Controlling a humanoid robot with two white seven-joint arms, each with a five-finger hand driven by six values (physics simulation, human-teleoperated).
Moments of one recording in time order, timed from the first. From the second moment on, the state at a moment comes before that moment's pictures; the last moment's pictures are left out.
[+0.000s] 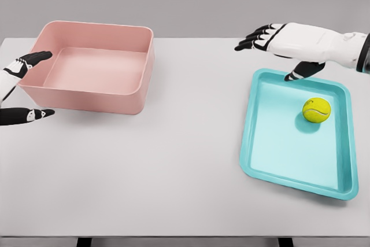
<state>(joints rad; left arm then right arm) 0.08 0.82 0.00 -1.65 -0.07 -0.61 -0.07 -0.79 -0.95 0.64 -1.75 0.17 -0.33 0.61</state>
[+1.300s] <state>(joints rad) 0.35 1.09 -0.28 -1.61 0.52 -0.61 -0.08 -0.67 -1.19 0.84 -1.34 -0.30 -0.44 0.61</state>
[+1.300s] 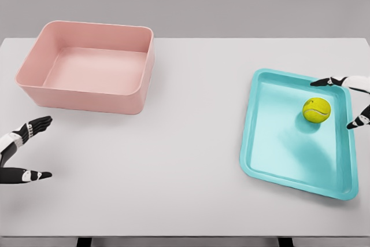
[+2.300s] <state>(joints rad) 0.35 1.07 -0.28 -1.61 0.51 -0.61 -0.08 -0.70 -1.04 0.86 -1.16 -0.18 -0.44 0.61</state>
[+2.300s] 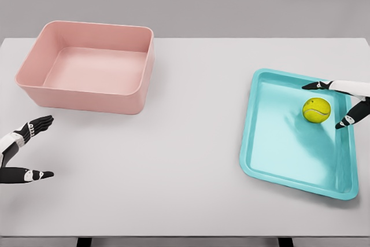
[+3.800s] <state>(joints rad) 0.35 1.06 -0.28 -1.61 0.51 -0.61 -0.08 -0.74 -1.01 0.81 -1.26 -0.15 -0.46 0.61</state>
